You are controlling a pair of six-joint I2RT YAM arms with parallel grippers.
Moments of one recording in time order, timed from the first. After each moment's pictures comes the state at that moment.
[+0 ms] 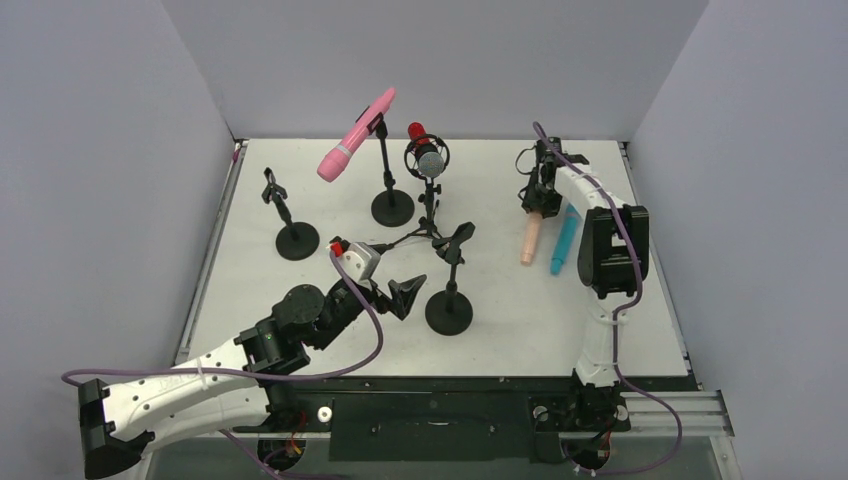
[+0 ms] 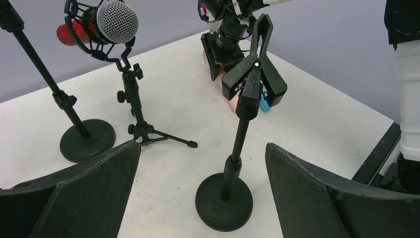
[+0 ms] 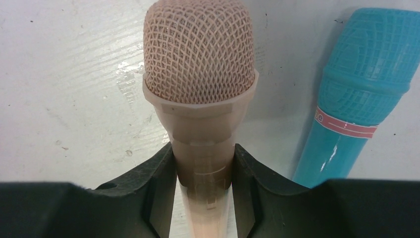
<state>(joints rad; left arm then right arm) -1.11 0.74 0.64 0.17 -0.39 -0.08 0.10 2.15 1.75 -0.73 0.14 0.37</state>
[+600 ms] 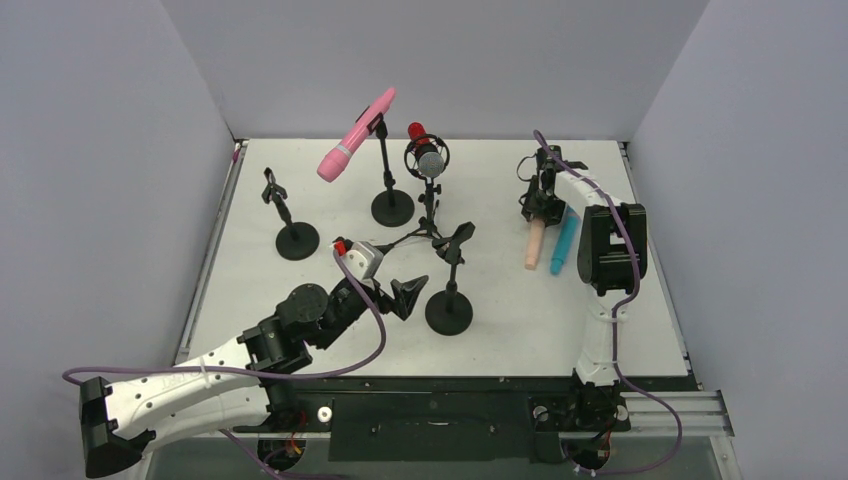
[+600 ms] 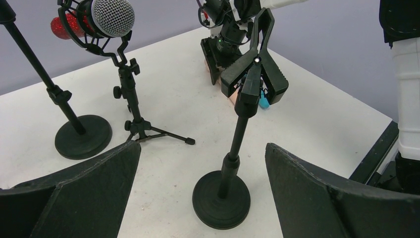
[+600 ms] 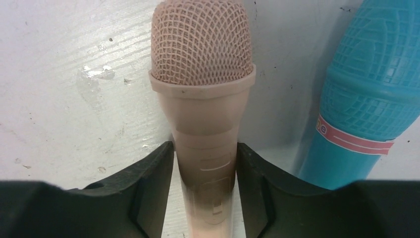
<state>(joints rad) -1.11 0.76 0.64 0.17 -0.39 -0.10 0.08 2.19 1.70 -0.70 0.15 0.37</state>
